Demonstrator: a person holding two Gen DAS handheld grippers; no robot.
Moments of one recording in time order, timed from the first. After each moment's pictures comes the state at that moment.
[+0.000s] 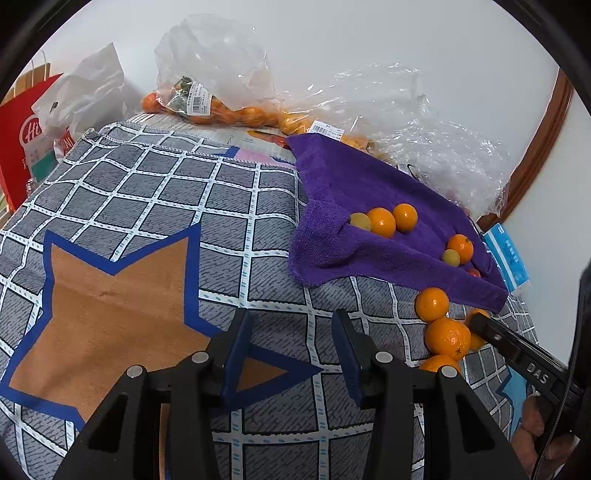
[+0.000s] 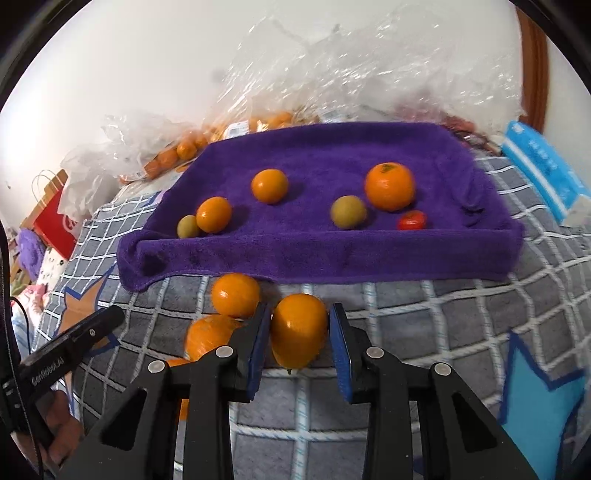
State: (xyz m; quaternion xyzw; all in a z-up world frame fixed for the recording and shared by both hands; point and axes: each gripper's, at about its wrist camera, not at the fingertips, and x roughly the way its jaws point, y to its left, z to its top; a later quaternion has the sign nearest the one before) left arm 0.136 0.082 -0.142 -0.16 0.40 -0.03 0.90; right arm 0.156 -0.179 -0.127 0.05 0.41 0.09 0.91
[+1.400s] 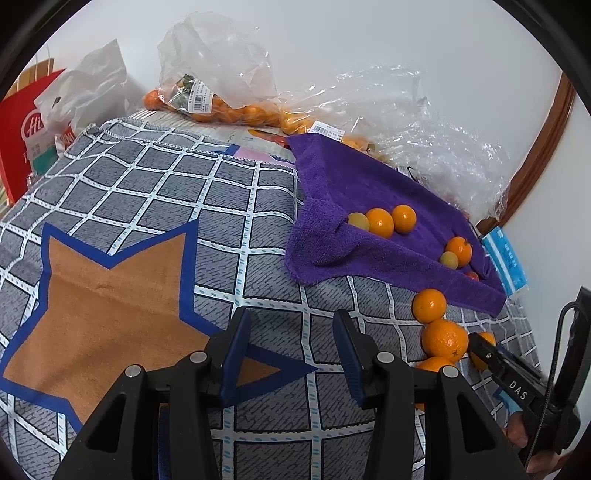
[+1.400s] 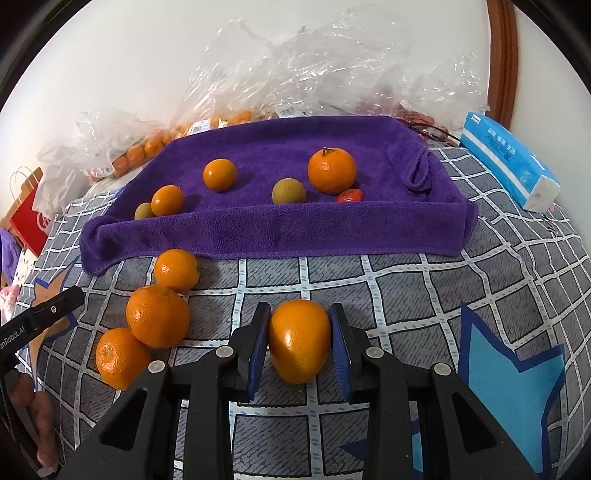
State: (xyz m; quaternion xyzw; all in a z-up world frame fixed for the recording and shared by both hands) left arm 0.134 0.081 -0.144 -0.17 0.39 -0.03 0.90; right arm 0.149 -0.198 -0.146 0.04 0.41 0.05 0.91
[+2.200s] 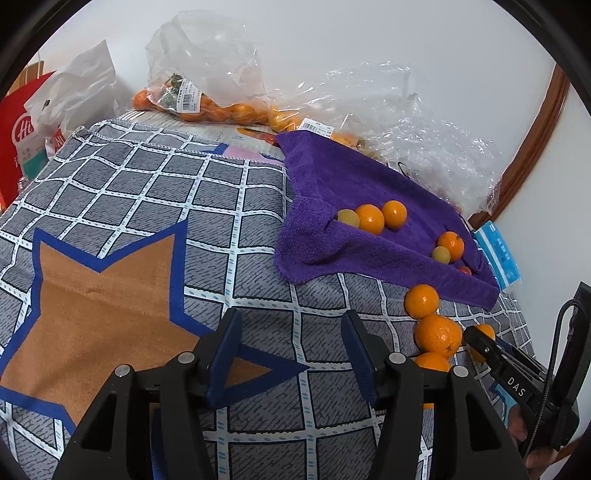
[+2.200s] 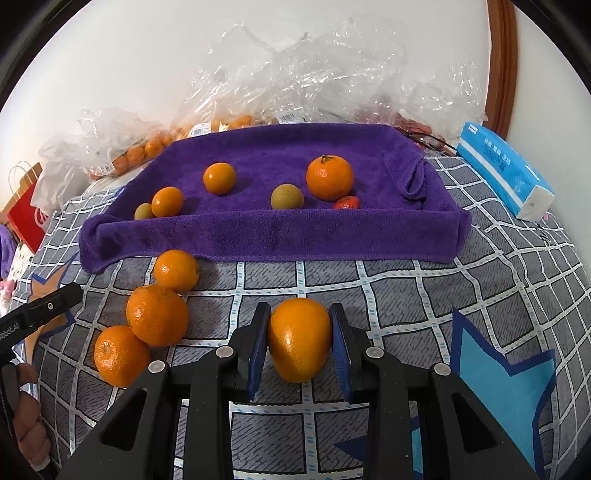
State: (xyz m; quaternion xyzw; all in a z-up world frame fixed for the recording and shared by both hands) left arm 0.136 0.078 -0.143 -0.16 0.40 -0.05 0.90; right arm 0.141 -0.196 -0.141 0.03 0.39 0.05 0.92
